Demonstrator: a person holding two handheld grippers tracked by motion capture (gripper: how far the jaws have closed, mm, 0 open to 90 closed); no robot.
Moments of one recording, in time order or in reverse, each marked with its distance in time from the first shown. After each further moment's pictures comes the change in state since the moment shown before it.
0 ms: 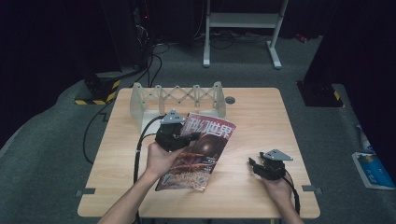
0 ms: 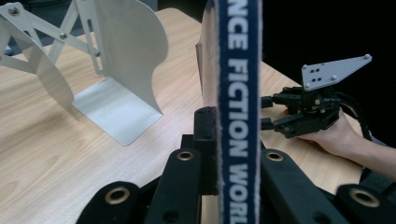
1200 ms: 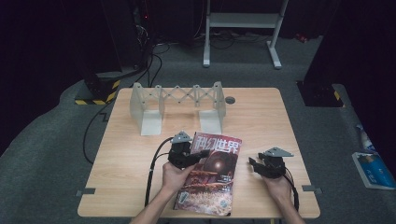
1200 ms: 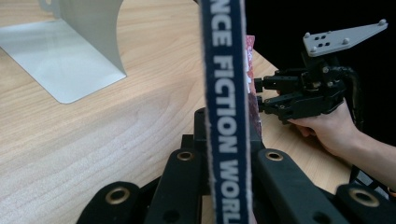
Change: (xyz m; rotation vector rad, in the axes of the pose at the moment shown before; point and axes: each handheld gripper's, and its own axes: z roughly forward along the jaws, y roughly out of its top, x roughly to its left) left arm -0.009 -0.068 0.057 -0.036 -0.096 -0.166; right arm -0.003 0.008 -0.002 0.058 0.038 0.061
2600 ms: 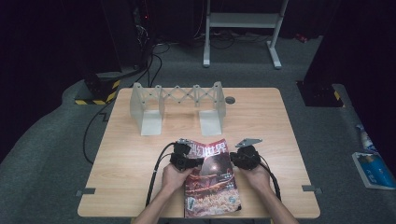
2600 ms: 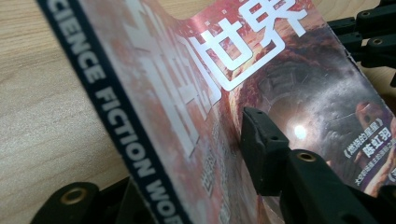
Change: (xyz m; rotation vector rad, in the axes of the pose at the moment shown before) left arm 0.053 -0.044 0.050 0.235 0.144 -0.156; right arm 0.056 0.049 0.043 0.158 0.197 -0.152
